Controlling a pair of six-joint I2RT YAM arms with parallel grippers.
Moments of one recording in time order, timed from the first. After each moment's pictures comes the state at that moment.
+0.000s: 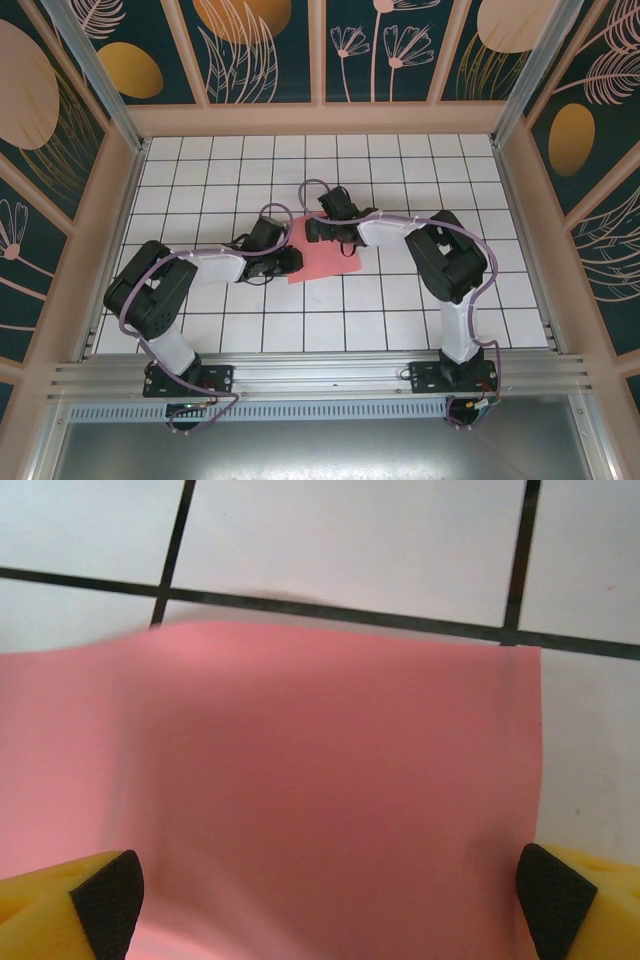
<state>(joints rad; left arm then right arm) -0.58 1.71 0.74 0.03 0.22 -0.70 0.70 2.00 1.24 -0.19 0.10 0.45</state>
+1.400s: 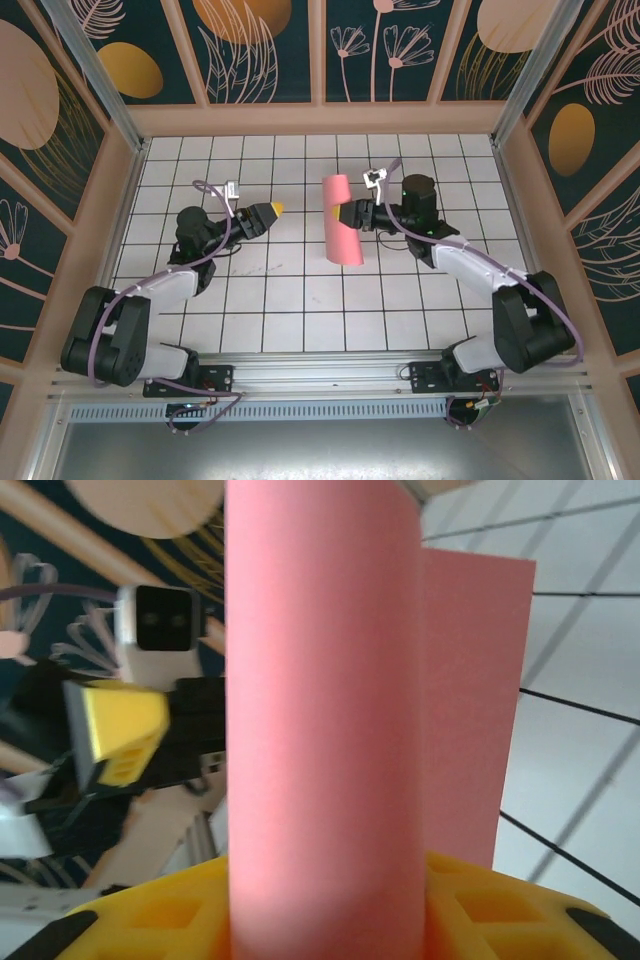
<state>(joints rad) -0.25 1.38 0.52 0.90 0.78 -0.96 0.42 1.39 0.81 0.33 -0.85 0.61</state>
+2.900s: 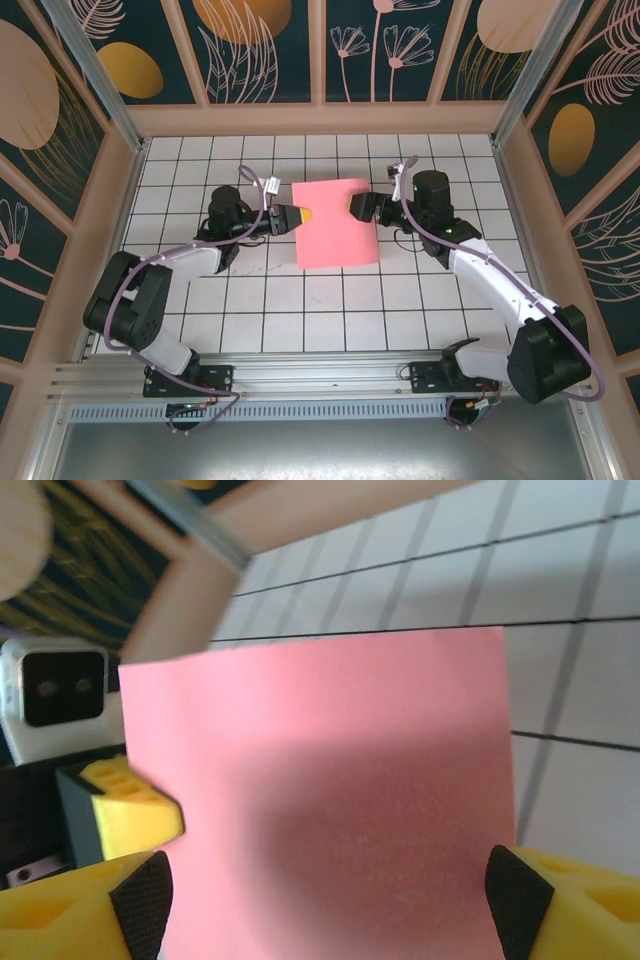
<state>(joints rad) -0.39 1.61 0.74 0.68 0.92 -0.85 0.40 1.24 0.89 -0.13 -0.43 0.50</state>
